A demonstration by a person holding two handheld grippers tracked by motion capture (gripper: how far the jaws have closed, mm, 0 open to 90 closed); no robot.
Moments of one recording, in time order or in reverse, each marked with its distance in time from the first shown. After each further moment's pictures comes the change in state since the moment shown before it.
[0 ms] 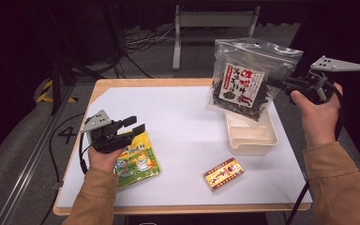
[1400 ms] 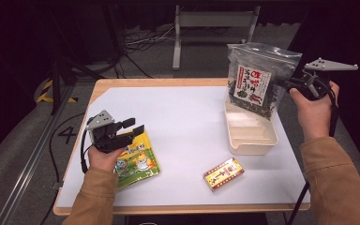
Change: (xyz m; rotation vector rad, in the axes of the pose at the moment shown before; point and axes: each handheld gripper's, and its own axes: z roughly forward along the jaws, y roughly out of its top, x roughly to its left) left arm 0.005 -0.004 0.007 0.085 0.059 -0.027; right arm -0.040 -0.022 0.020 0.094 -0.203 0.012
